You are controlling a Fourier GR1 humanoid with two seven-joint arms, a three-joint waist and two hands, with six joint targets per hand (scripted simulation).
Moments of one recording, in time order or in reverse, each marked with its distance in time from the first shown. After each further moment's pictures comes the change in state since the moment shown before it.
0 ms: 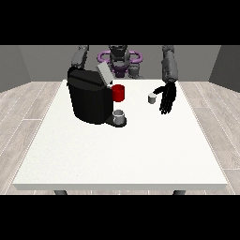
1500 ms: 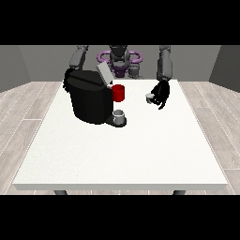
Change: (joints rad) left arm -0.047 -0.083 -0.059 0.058 -0.191 0.109 -0.008; right arm -0.048 -0.019 -0.061 0.174 -0.028 -0.005 -0.020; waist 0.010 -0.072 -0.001
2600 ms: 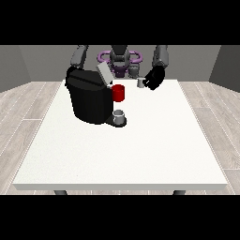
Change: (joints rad) left arm -0.100 -0.115 0.041 -0.057 0.062 -0.154 -0.008; right arm 0.050 -0.005 -0.018 0.149 -0.009 -0.002 -0.047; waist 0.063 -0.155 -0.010
